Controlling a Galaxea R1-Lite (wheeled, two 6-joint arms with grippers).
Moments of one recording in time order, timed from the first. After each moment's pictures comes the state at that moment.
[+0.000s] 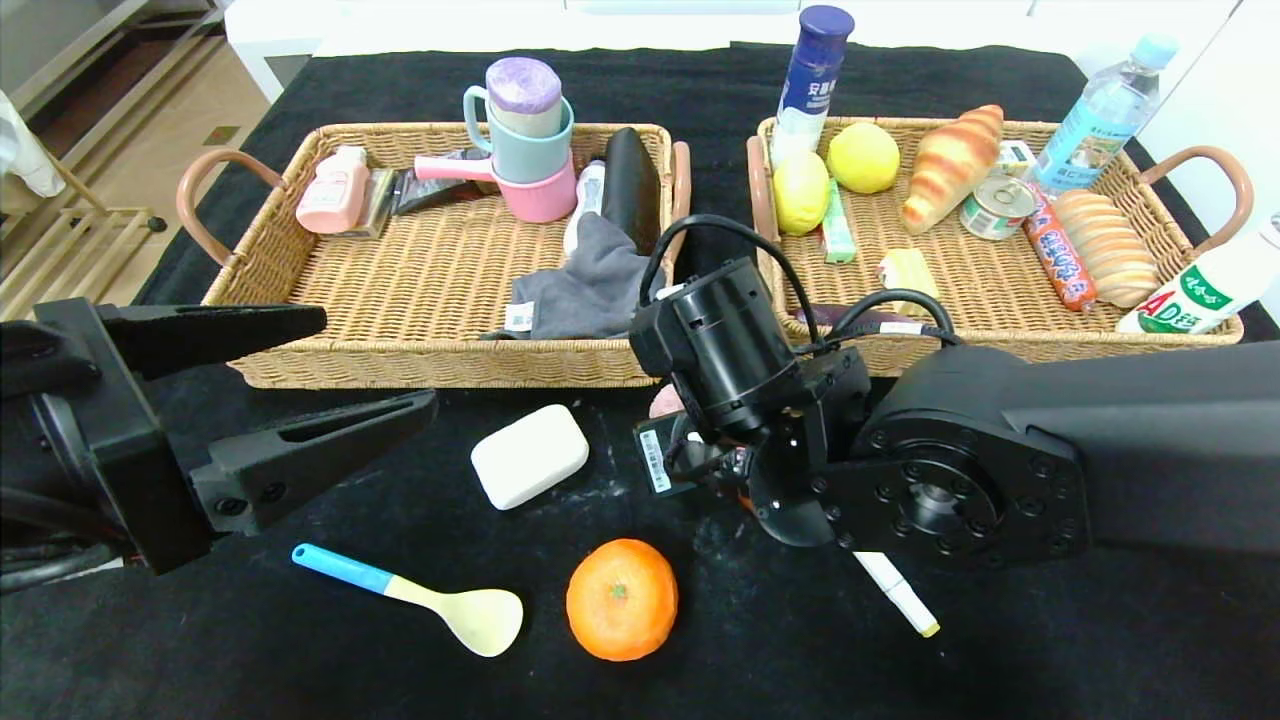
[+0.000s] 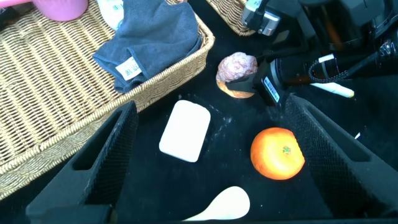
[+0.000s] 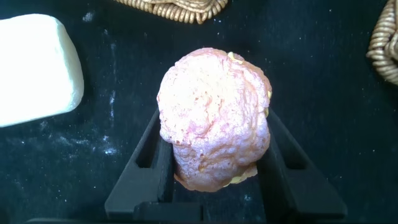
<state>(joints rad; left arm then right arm) -0.43 1.09 -0.85 -0.14 -0.20 0.17 0.90 2.06 -1.64 0.15 -0.52 0.23</state>
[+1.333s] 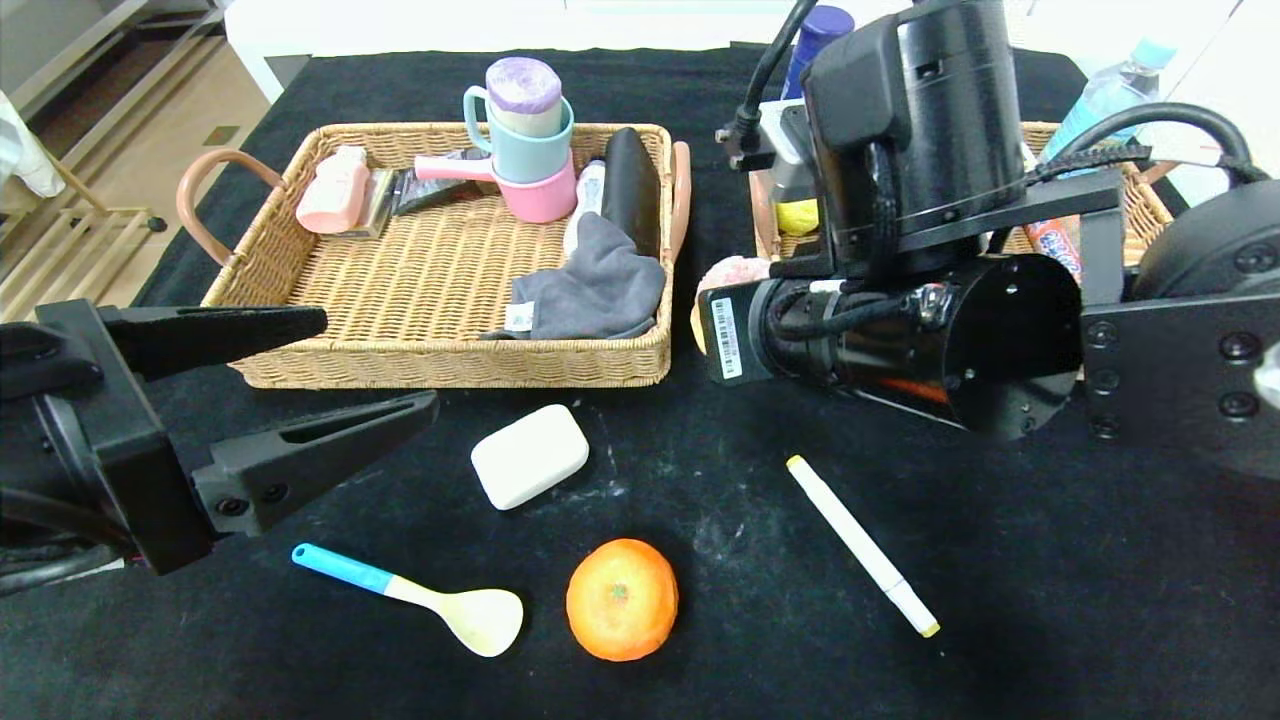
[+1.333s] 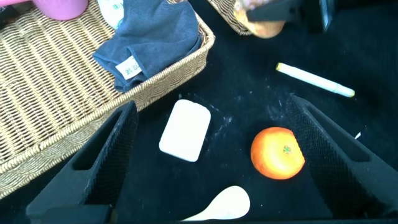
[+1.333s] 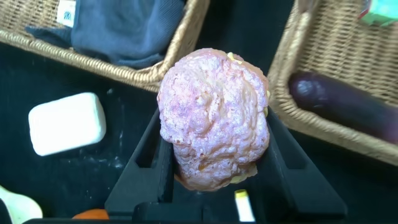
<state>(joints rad) -0.43 1.09 -0.85 -0.14 -0.20 0.17 0.87 1.86 -1.66 0.16 -0.52 0.15</state>
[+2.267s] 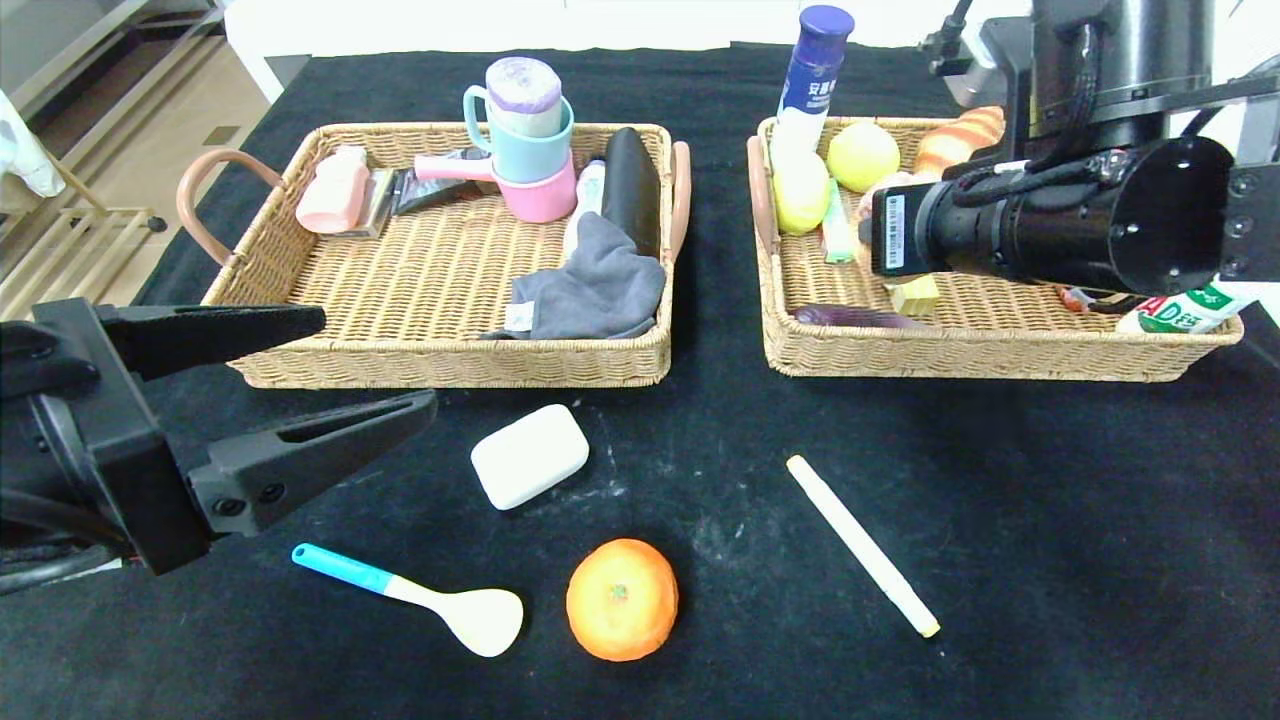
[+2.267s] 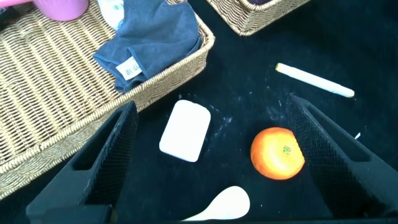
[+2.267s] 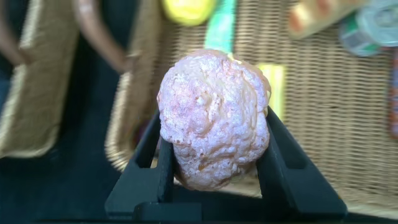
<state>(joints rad) -0.43 1.09 -0.85 -0.14 -0.20 0.17 0.59 1.79 -1.68 0.15 -0.49 0.08</state>
